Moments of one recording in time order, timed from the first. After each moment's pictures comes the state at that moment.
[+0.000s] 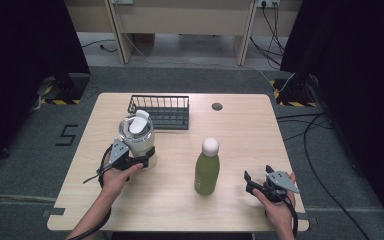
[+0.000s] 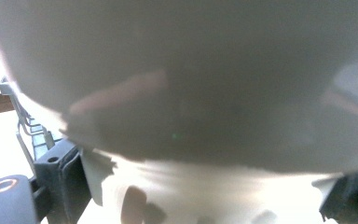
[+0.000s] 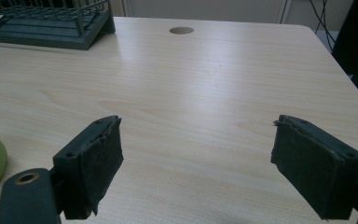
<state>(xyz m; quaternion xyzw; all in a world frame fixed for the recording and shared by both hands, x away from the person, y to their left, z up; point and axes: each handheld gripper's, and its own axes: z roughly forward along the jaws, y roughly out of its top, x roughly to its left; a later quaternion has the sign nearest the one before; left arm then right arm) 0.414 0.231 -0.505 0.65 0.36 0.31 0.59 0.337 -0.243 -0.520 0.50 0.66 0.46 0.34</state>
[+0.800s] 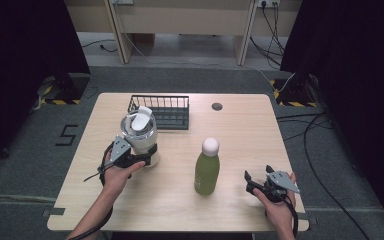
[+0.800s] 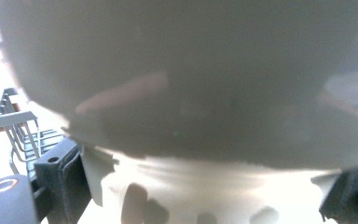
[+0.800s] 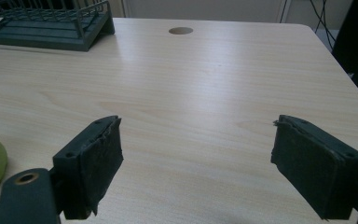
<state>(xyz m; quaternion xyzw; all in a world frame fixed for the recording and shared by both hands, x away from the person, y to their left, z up) 0.412 0.222 -0.486 0.65 0.35 0.32 0.60 0.337 -0.244 -0.520 0.50 0.65 0.46 0.34</state>
